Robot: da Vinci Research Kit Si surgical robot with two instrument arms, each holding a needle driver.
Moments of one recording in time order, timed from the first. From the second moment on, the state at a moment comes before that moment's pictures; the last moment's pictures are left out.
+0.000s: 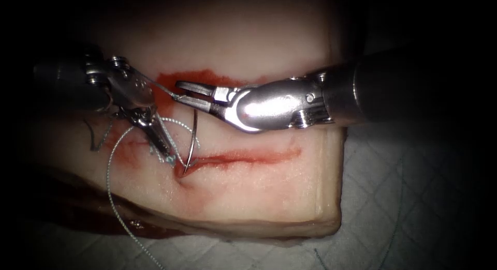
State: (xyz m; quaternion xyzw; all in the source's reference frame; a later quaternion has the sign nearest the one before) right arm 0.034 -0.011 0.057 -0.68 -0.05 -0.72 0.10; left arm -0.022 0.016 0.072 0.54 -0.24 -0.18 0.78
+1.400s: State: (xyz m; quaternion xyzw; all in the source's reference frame) right arm 0.031 -0.010 0.062 -0.64 0.18 -0.62 0.41; left arm -0.020 0.010 0.065 0.39 -0.56 0.03 0.73
